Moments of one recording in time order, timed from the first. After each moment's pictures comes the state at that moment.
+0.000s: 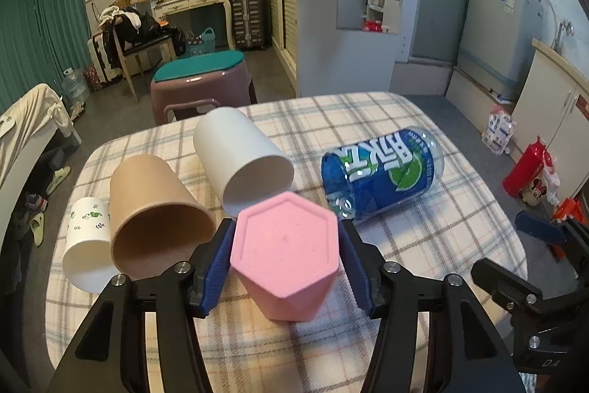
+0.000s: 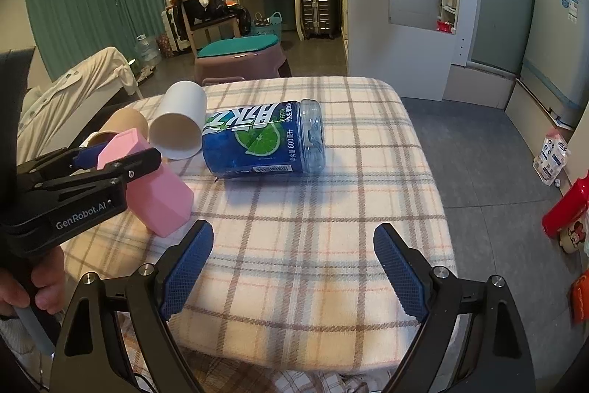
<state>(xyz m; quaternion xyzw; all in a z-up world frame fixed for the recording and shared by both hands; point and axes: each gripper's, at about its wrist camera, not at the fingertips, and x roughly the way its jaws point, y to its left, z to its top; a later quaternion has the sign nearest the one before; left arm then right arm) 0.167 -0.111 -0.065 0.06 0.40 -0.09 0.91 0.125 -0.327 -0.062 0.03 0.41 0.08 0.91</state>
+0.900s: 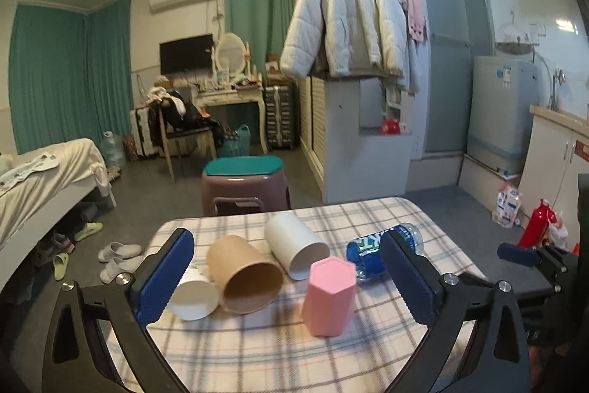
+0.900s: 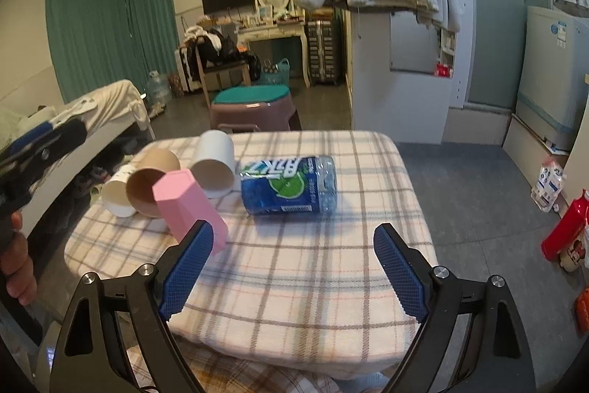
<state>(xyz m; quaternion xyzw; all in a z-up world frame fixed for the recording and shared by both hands) 0.055 -0.055 0.027 0.03 0.19 -0.04 0.98 0.072 -0.315 -0.014 0.03 0.31 0.09 0.95</state>
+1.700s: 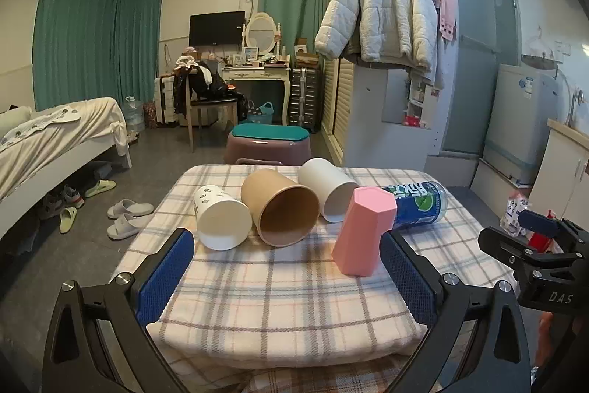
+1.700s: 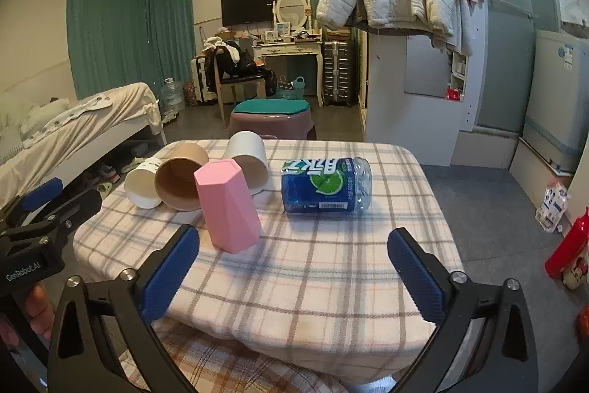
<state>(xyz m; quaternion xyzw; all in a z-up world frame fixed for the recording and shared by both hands) 0.019 -0.016 -0.031 -0.02 0.22 -0.01 0.98 0.046 -0.279 -0.022 0.00 0.28 0.11 0.96</state>
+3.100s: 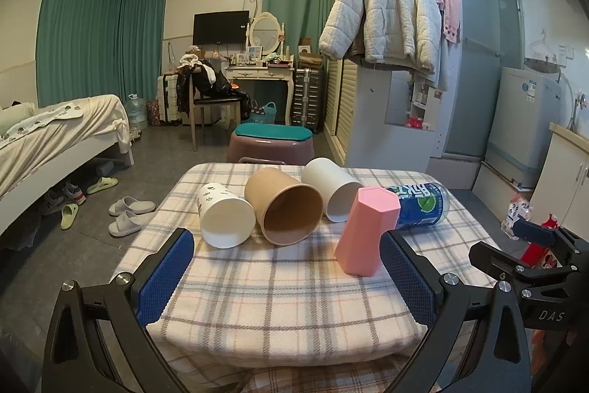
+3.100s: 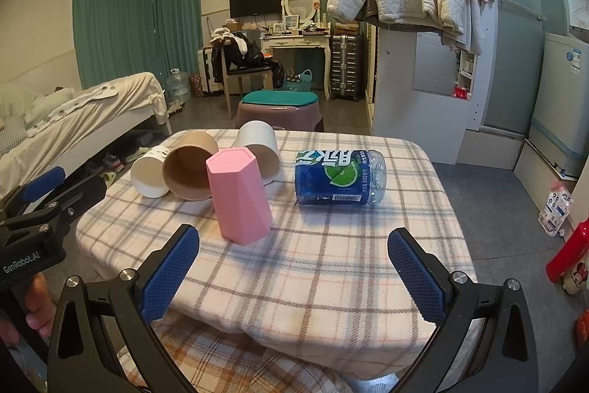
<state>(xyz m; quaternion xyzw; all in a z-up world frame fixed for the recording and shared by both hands) 0.021 -0.011 -0.030 -0.03 0.22 0.00 0.97 0.047 -0.269 -0.034 0.00 0.29 0.12 0.95</state>
